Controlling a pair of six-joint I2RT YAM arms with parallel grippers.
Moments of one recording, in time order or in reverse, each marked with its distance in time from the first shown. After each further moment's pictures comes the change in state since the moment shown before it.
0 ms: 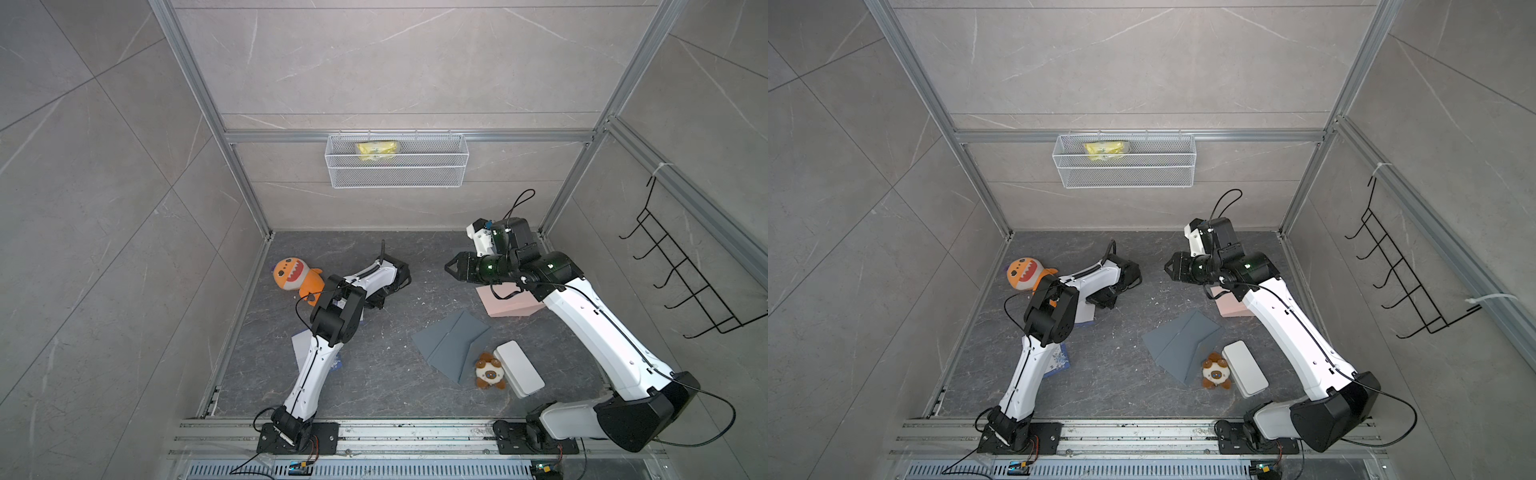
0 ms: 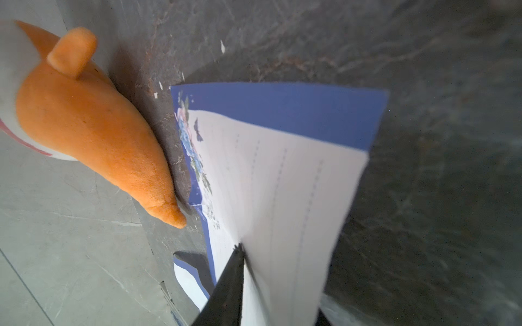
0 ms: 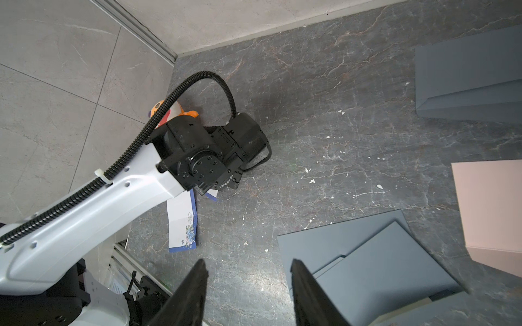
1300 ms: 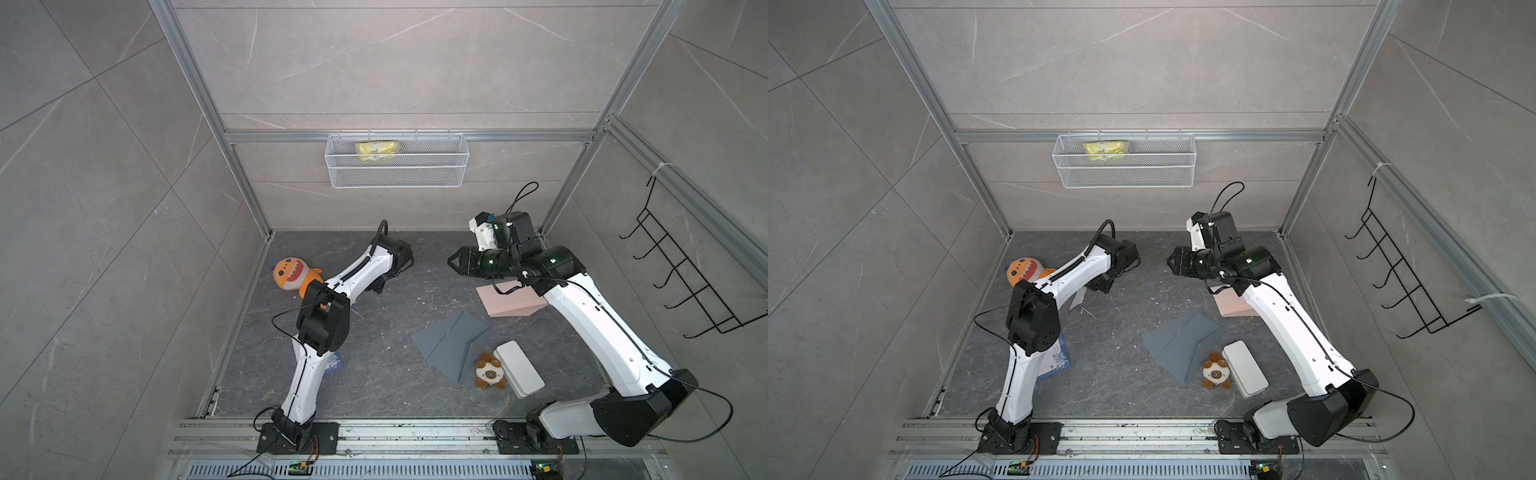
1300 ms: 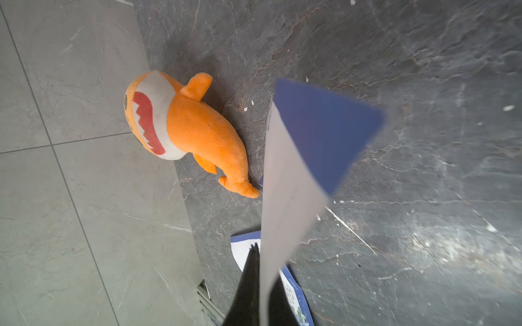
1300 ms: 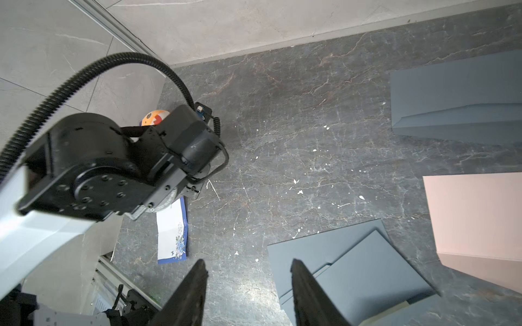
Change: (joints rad) left arm -0.026 -0.152 0.096 -0.148 -0.100 0.100; right arm -0.002 0.023 0.062 -0.026 0.056 -0.026
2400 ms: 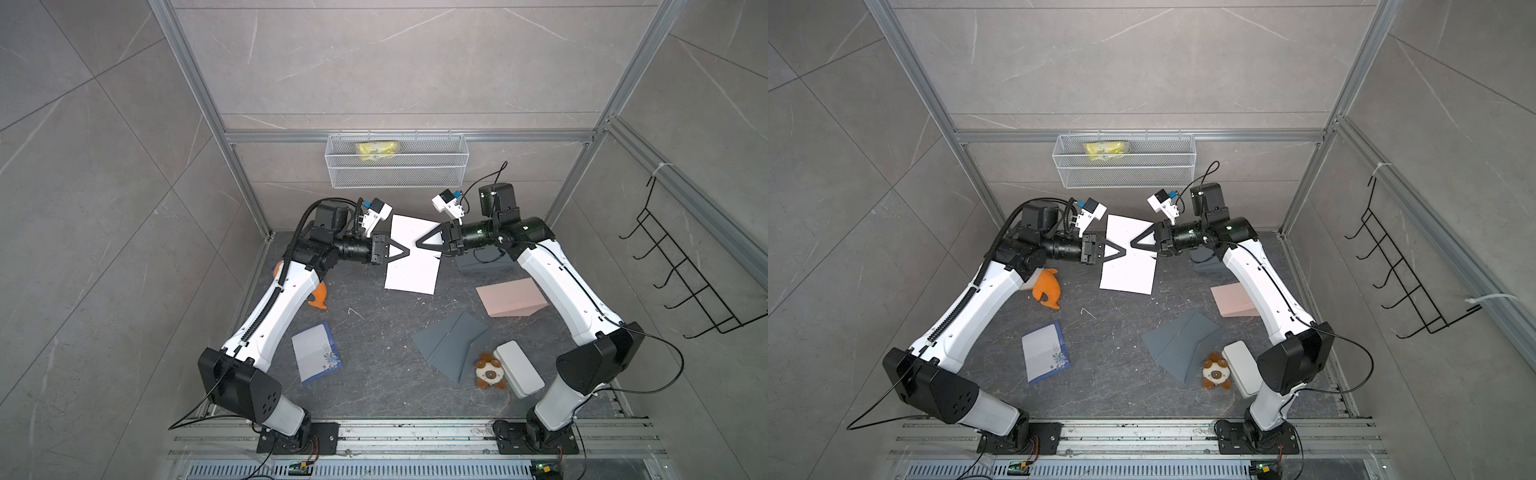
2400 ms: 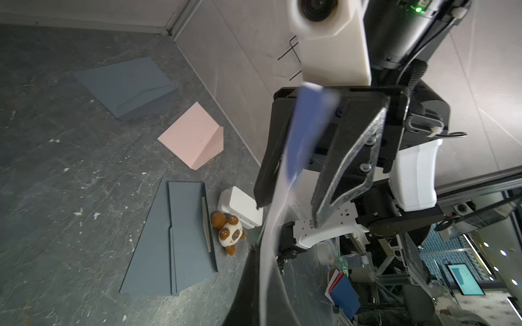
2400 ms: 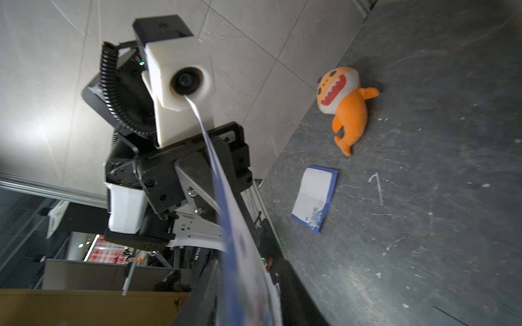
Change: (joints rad) left arm 0.216 -0.698 -0.343 0.803 1.699 -0.020; right arm -0.070 0.308 0.301 0.095 -0.802 -0.029
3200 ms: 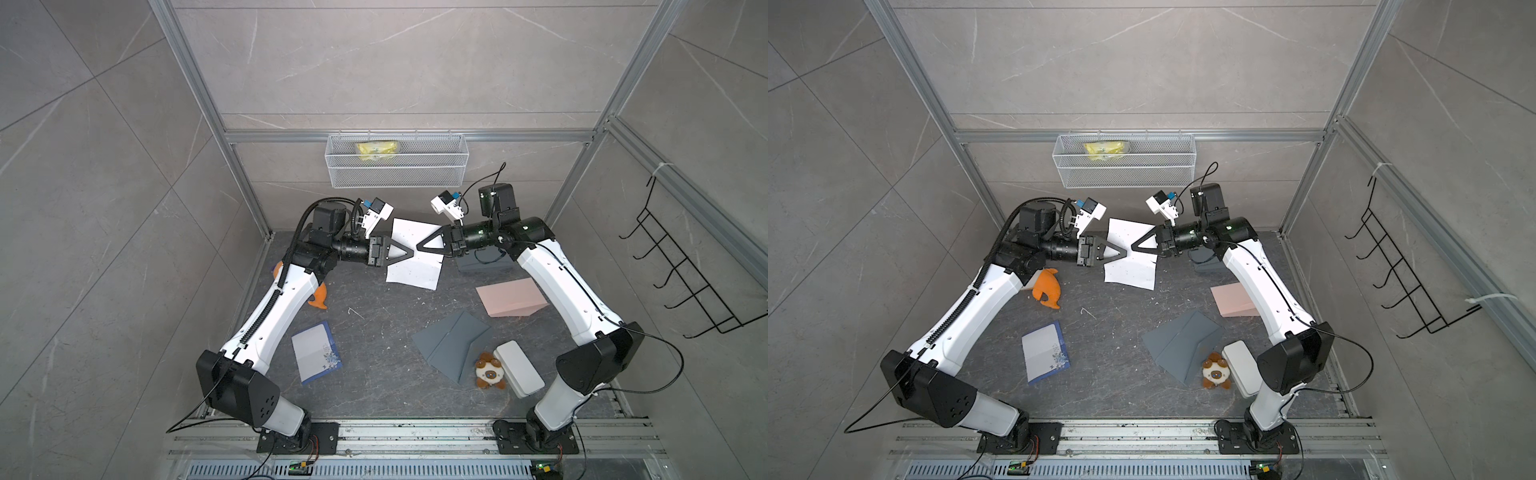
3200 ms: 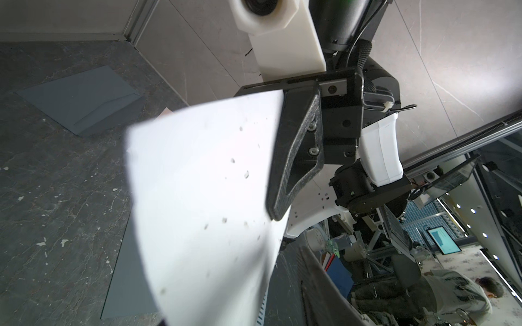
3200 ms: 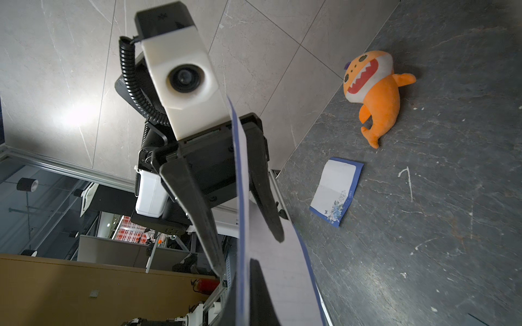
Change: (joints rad) left arm 0.000 -0.037 -0.084 0.147 0.158 0.005; right arm 0.000 0.003 0.000 0.030 -0.174 0.027
